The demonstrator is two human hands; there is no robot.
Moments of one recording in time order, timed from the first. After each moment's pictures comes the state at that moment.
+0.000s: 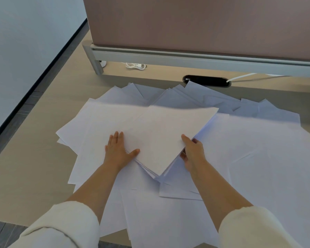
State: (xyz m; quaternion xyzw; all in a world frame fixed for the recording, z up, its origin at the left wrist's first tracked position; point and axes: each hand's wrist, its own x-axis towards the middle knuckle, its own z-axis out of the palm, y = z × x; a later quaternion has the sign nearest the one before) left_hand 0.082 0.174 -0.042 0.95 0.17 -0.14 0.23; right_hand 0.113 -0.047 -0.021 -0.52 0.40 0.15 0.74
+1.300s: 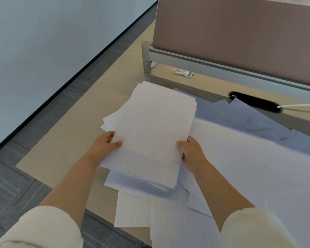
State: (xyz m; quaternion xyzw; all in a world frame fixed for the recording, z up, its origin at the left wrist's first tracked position) left_hand 0.031 0.302 0.004 0.74 0.33 -0.06 0.58; right_hand 0.114 0.051 0.007 -0.65 0.14 0.30 0.68
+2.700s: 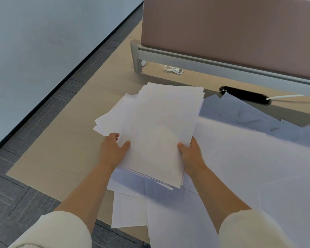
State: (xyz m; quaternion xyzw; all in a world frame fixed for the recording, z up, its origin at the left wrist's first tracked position) left_hand 0.043 0.257 -0.016 0.87 0.34 -0.01 0.36; right_hand 0.105 0.035 -0.024 -0.68 0.15 0.20 0.69
